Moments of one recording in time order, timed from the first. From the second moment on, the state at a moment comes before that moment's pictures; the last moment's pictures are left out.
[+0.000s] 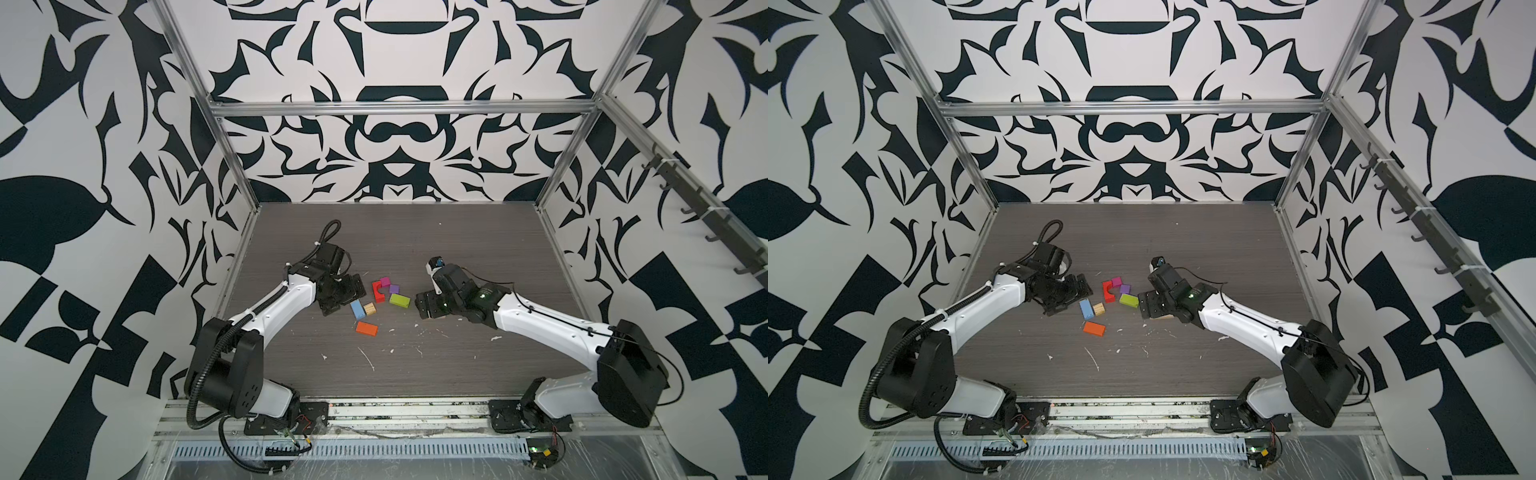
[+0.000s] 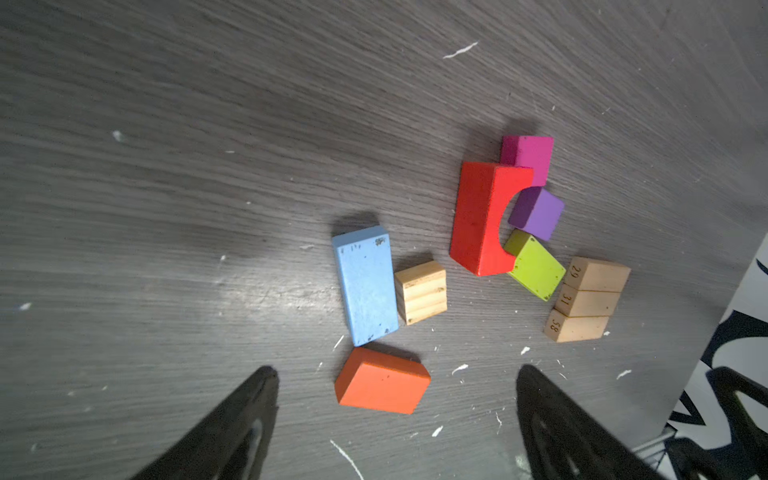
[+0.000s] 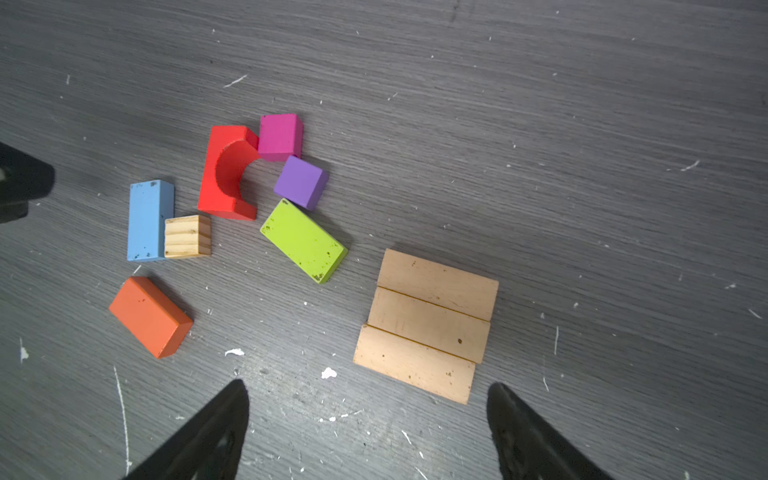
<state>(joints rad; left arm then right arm) -0.41 1.45 0.95 -0.68 0.22 -0.74 0.76 1.38 0.89 -0.44 0.09 0.44</state>
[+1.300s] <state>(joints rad) -0.48 1.70 1.04 -0.73 0.07 -0.80 0.76 1.34 0.86 -0.43 0.07 0.44</state>
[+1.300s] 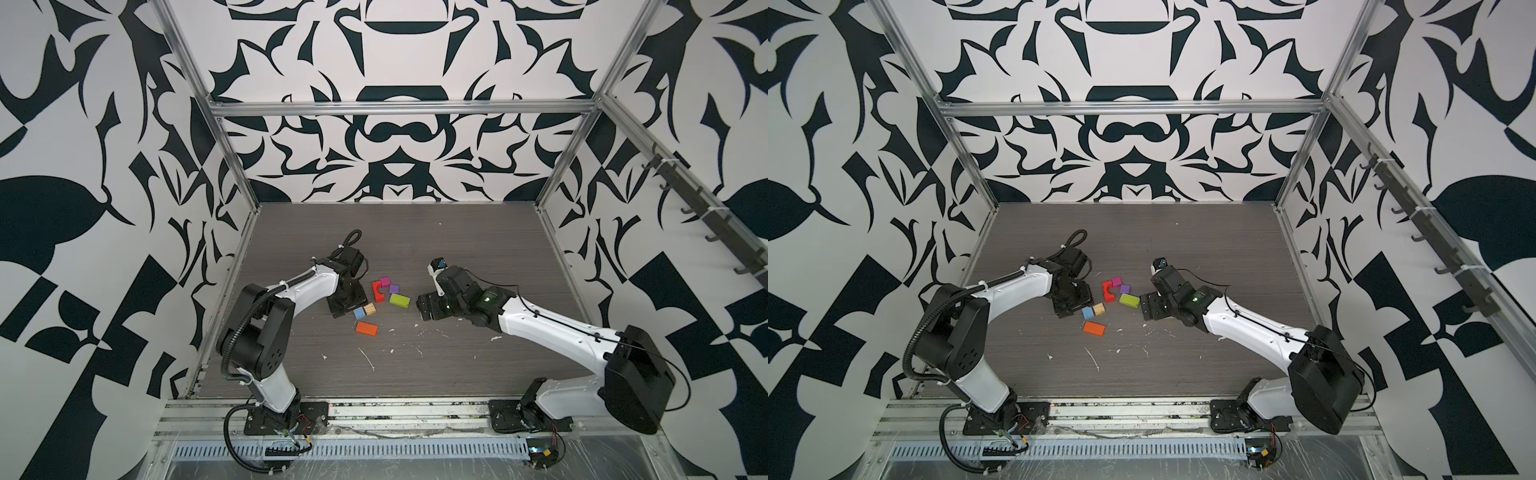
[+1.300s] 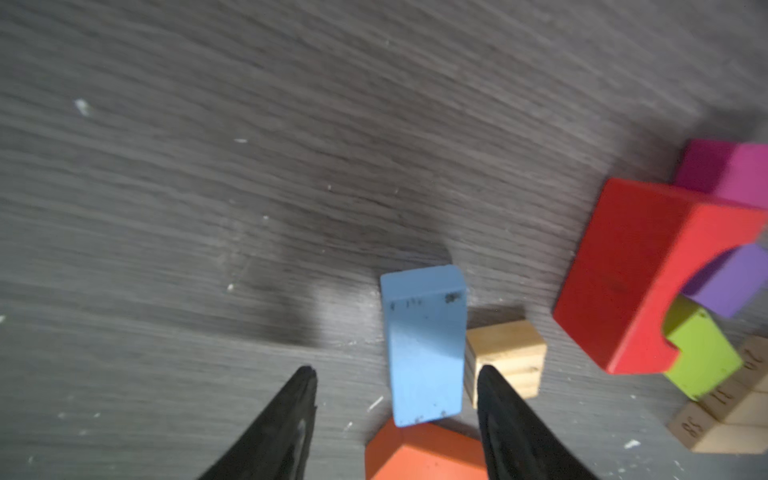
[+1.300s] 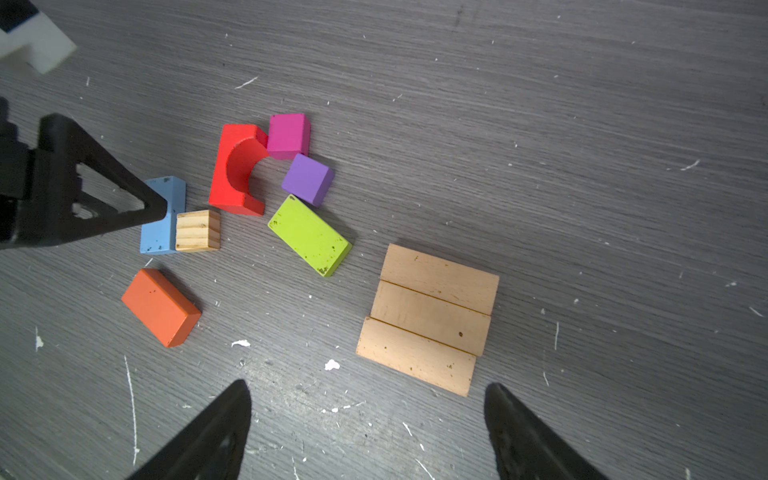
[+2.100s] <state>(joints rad) -0.51 1.74 1.05 -0.73 0.05 -0.80 0.76 1.34 0.86 -0.44 0.07 0.44</state>
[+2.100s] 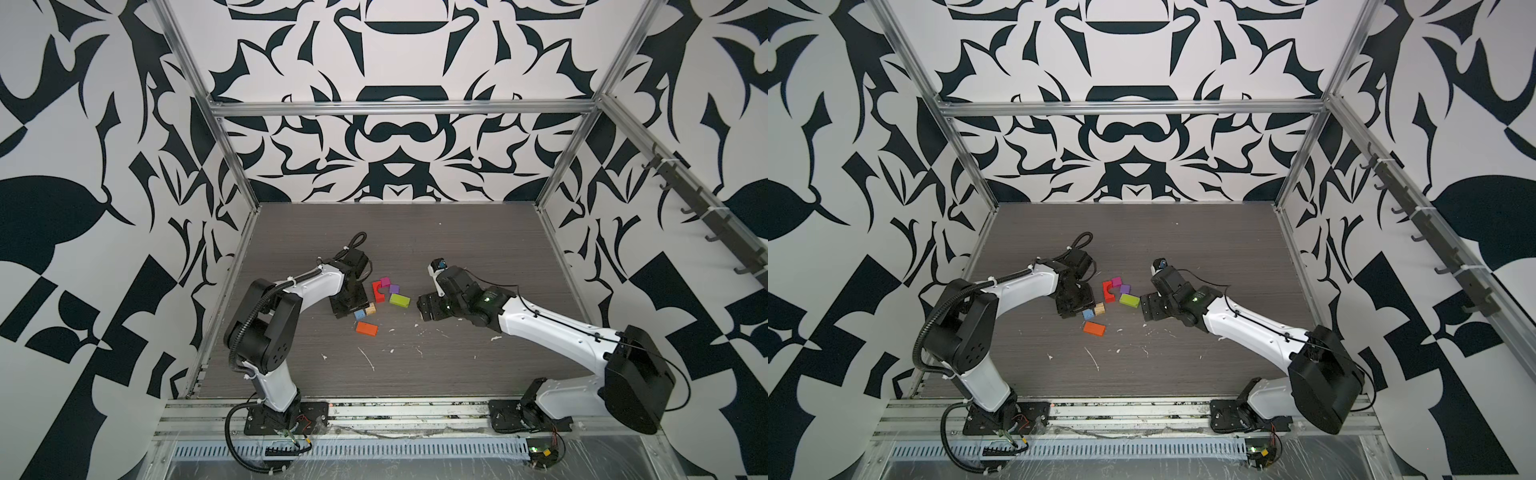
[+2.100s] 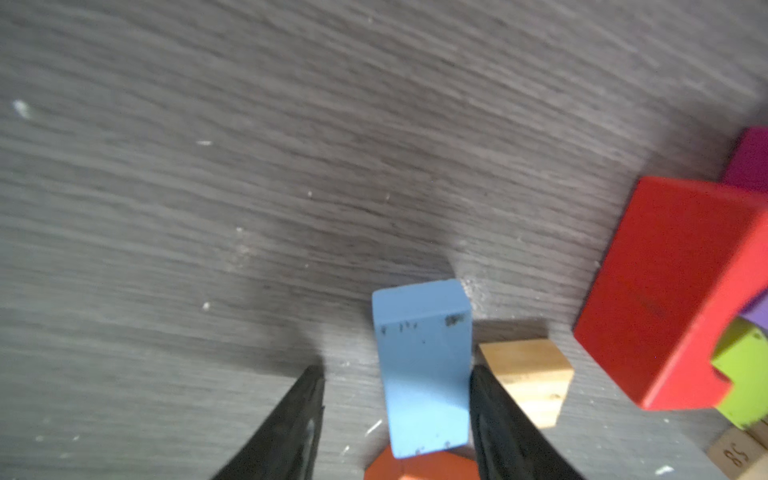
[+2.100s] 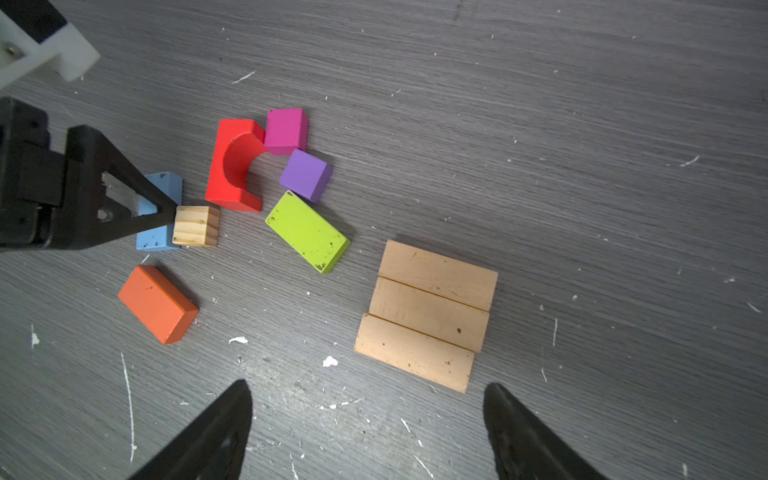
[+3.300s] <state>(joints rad) -0.51 1.76 1.07 -0.77 -0.01 -0.74 0.76 1.35 0.86 -0.45 0.07 0.44</state>
